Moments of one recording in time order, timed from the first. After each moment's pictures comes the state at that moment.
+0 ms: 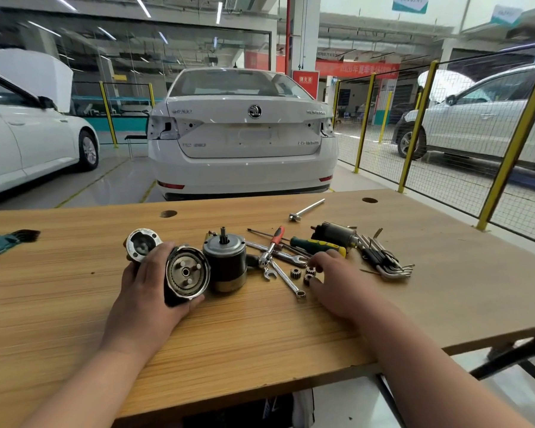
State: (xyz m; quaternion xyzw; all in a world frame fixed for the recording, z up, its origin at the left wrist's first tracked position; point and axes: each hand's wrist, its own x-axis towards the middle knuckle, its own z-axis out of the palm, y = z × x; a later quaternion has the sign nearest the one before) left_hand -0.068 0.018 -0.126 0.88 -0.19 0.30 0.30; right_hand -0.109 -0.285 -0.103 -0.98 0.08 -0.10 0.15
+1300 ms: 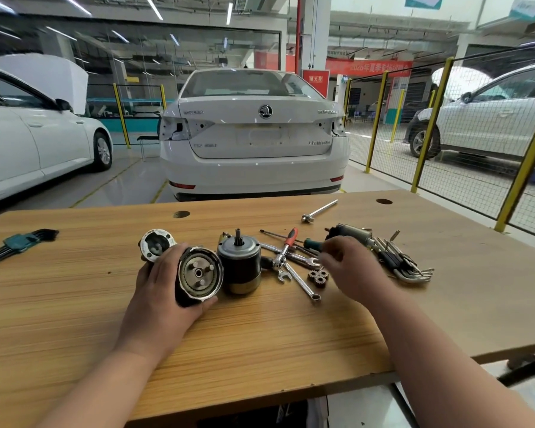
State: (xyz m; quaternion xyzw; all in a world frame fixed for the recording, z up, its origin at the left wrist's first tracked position) left_hand -0.068 0.020 -0.122 0.87 -0.19 0.31 0.33; right_hand -0.090 -0.284 -0.092 -0.93 0.08 -0.20 0.31
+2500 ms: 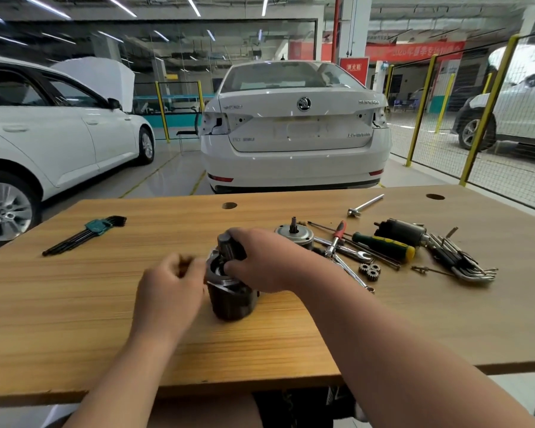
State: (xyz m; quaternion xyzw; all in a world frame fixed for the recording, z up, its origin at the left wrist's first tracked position) left_hand -0.115 0.071 -0.075 0.83 0.02 0.21 0.51; right_hand -0.089 -0.088 -0.030 -0.95 -0.20 -0.02 0.25
